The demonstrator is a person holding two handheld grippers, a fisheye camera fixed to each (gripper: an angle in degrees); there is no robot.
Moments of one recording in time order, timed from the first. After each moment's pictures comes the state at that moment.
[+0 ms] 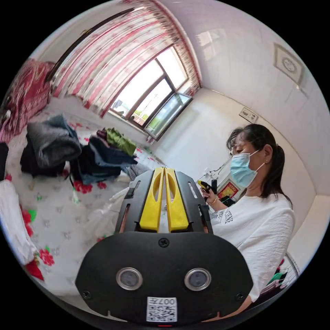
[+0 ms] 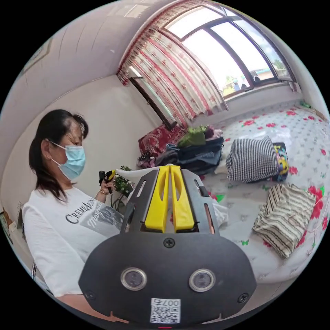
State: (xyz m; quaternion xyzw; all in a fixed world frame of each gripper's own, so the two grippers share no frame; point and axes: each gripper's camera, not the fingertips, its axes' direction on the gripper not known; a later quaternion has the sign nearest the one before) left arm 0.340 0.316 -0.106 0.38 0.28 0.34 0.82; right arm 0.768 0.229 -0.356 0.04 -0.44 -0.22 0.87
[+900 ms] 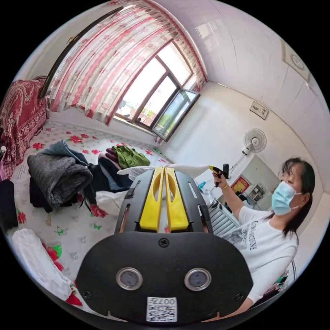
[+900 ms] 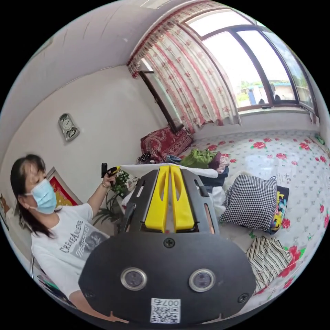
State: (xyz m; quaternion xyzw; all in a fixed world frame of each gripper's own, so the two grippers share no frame) left arm 0.380 0.191 -0.185 0.37 0.22 0.35 0.83; right arm 0.672 0.075 -0.364 0.03 -0.43 -0.30 0.85
